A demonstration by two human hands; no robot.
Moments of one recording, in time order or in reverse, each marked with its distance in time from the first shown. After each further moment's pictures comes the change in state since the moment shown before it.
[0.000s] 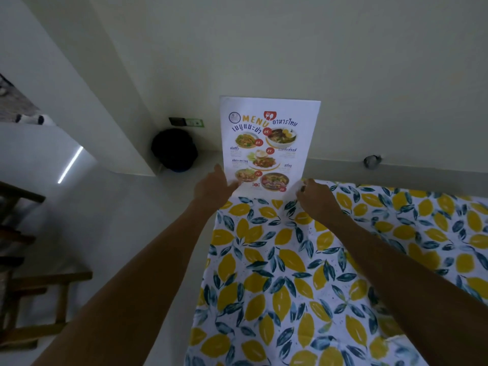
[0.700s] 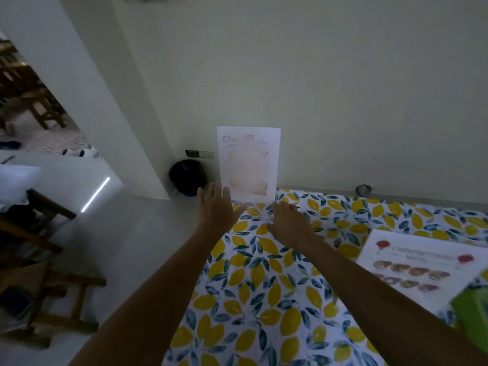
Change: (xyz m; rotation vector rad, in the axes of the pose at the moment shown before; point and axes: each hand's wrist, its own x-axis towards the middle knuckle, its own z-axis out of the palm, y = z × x) left_hand -0.199 0.110 -0.057 0.446 0.216 0.129; right_hand -0.172 -0.005 -0.049 -0.363 -0.067 -0.341
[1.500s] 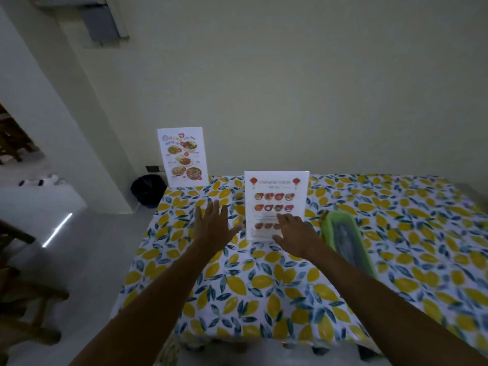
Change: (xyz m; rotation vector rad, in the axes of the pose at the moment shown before) left_hand -0.253 0.226 -0.057 0.090 -0.030 0.173; right_hand -0.350 0.159 -0.003 0.037 0.055 0.094
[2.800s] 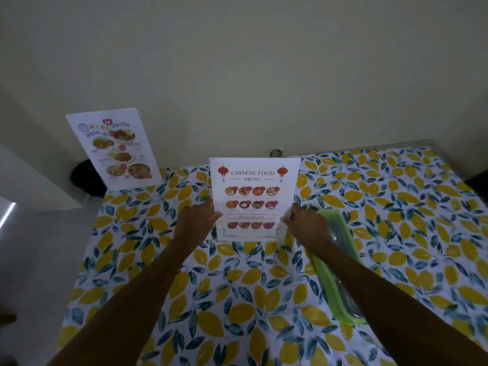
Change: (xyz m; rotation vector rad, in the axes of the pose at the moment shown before) left_hand 0.168 0.032 0.068 -0.297 -0.028 0.127; right_hand 0.110 0.128 0.028 0.097 0.234 0.361
